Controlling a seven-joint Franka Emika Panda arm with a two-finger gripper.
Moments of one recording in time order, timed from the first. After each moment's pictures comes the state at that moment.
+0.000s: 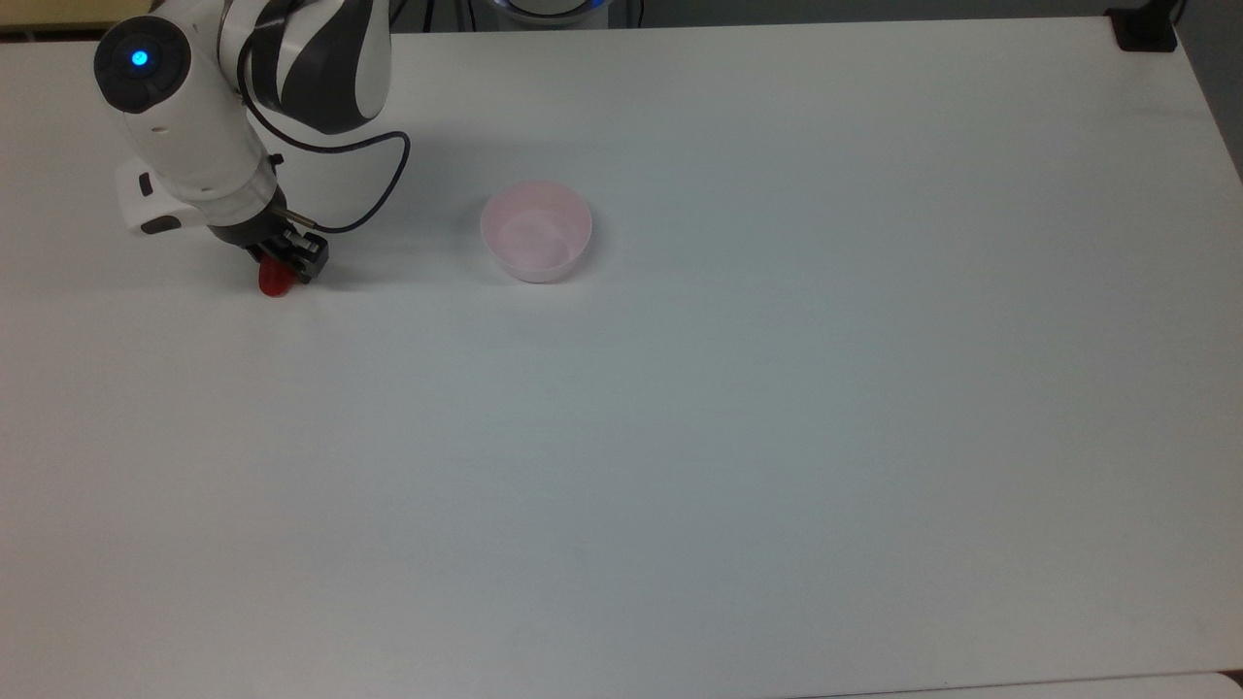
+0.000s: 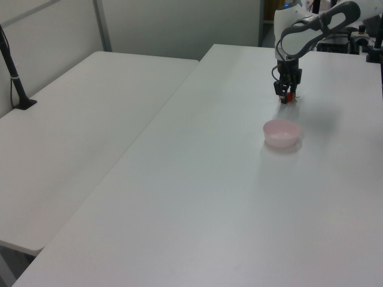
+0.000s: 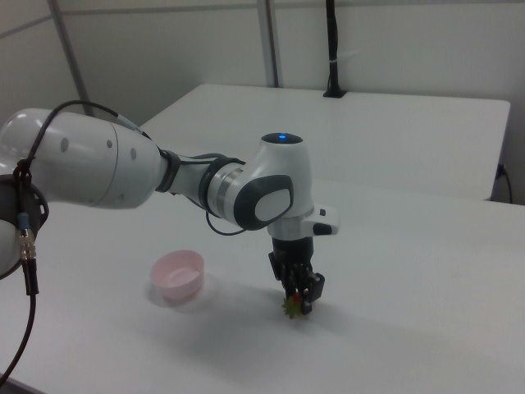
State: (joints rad) arm -0.34 0.43 -0.04 -1.78 -0.10 2.15 0.07
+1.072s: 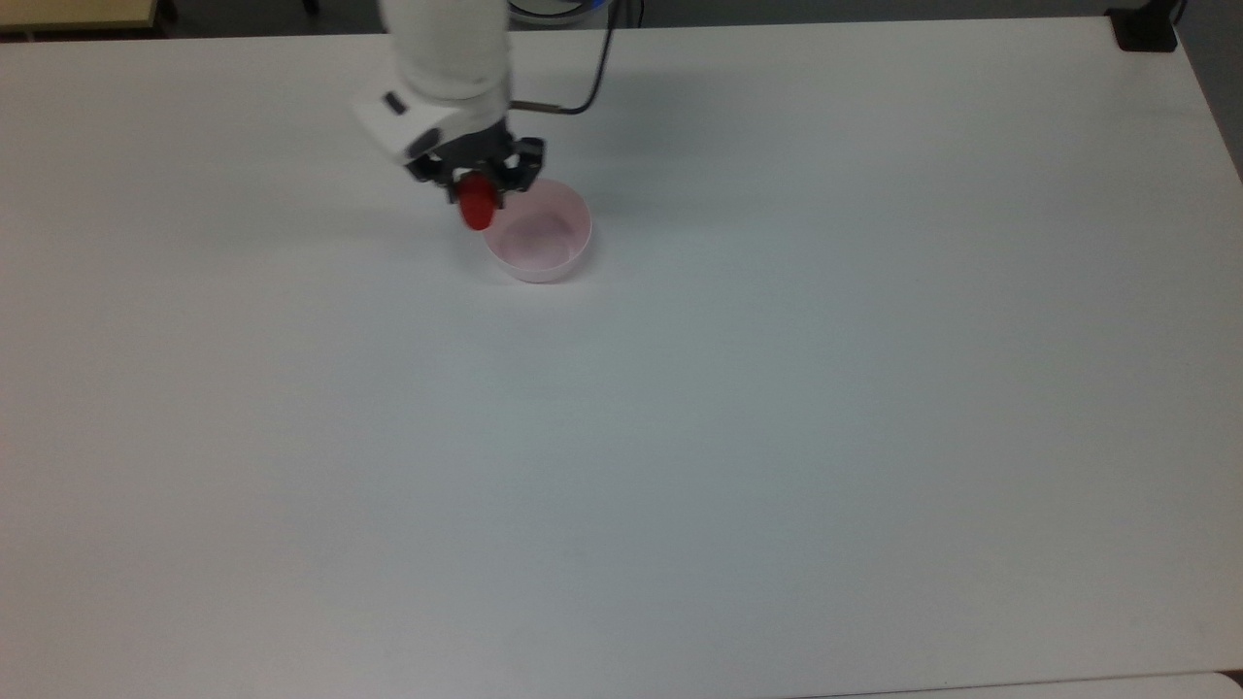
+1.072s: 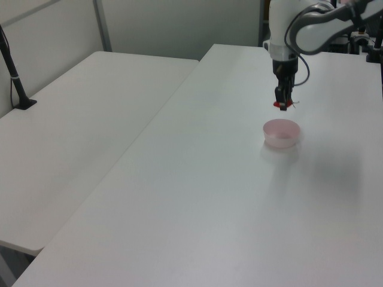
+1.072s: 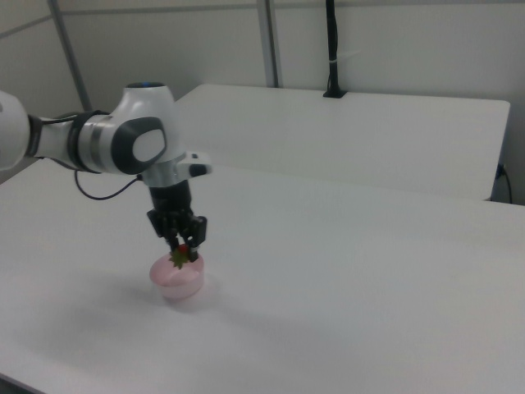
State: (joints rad) arm -0.04 0.08 0.04 -2.04 -0.10 2.04 0.08
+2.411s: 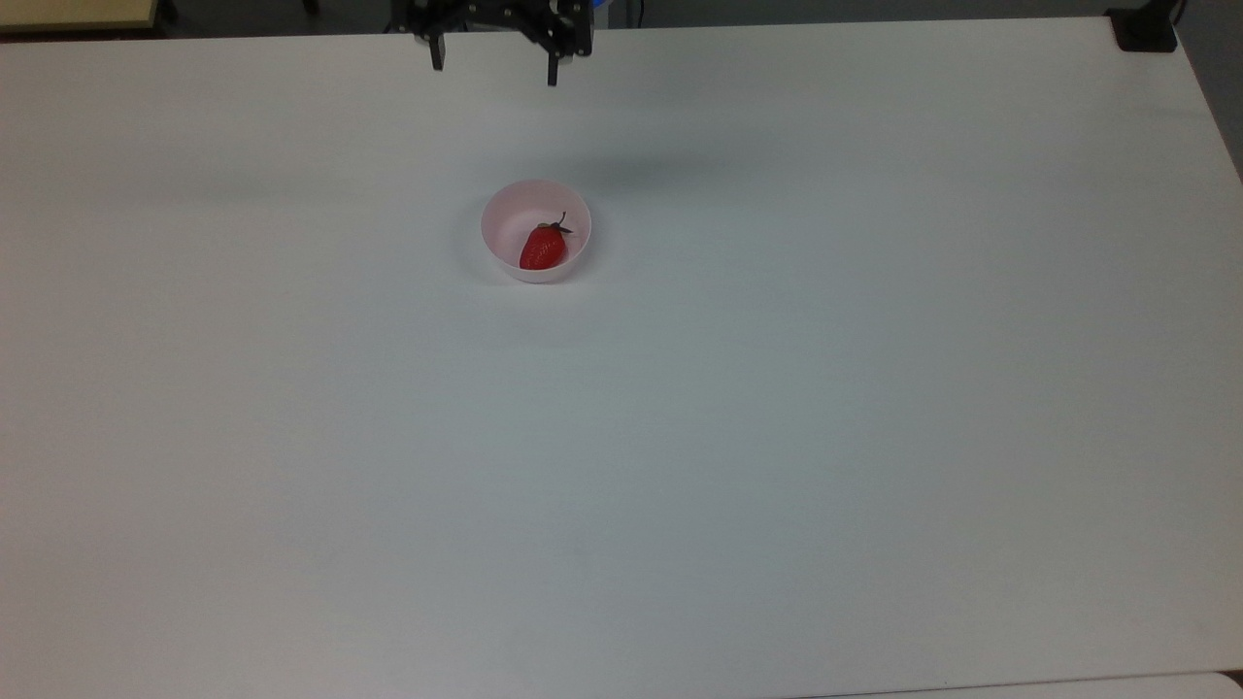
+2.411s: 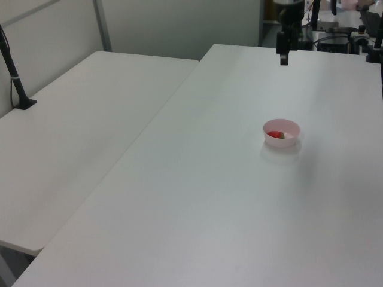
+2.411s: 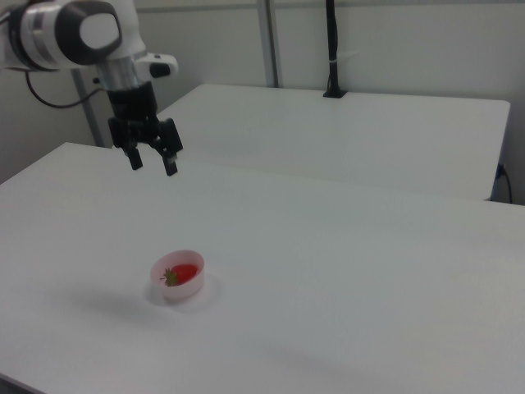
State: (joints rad) arm 0.03 0.00 0.04 -1.68 -0.10 1.63 0.12
